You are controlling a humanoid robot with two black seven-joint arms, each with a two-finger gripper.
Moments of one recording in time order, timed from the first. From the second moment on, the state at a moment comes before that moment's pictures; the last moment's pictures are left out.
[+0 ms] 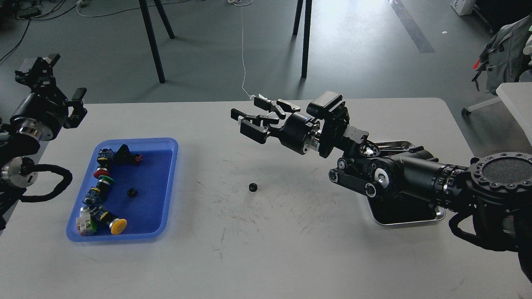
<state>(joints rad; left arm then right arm) -0.75 0.71 -0.42 -0.75 -0.05 -0.17 -0.49 1.13 0.00 -0.17 0.66 -1.10 -0.46 0.49</state>
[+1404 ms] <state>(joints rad) -0.95 1.12 -0.13 -1.34 0.45 -0.15 -0.49 1.11 -0.27 0.09 0.69 -0.79 -0.47 0.49</state>
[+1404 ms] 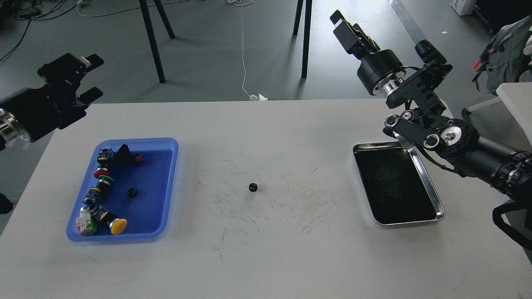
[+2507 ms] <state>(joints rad) -1.14 0.98 -0.04 -1.40 1.21 -0.10 -0.49 1.05 -0.34 0.14 0.71 -0.76 -0.47 0.49</state>
